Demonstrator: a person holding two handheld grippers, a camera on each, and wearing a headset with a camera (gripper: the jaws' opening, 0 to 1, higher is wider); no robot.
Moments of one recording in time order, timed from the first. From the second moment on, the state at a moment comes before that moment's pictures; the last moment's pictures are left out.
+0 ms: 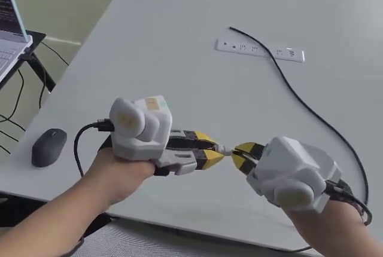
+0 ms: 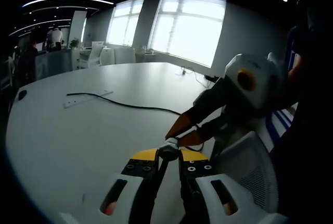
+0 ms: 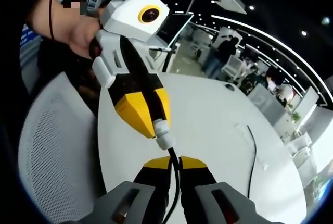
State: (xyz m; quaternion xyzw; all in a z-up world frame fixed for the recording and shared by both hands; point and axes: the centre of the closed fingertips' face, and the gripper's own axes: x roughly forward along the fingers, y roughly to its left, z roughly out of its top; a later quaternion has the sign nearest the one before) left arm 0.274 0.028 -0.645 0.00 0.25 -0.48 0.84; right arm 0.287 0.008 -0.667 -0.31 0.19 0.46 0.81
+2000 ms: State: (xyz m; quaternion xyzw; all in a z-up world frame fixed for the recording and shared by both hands) left arm 0.279 0.037 -0.638 -0.01 0.24 -0.46 0.85; right arm 0.296 -0.080 -0.754 -0.08 0.41 0.31 0.86
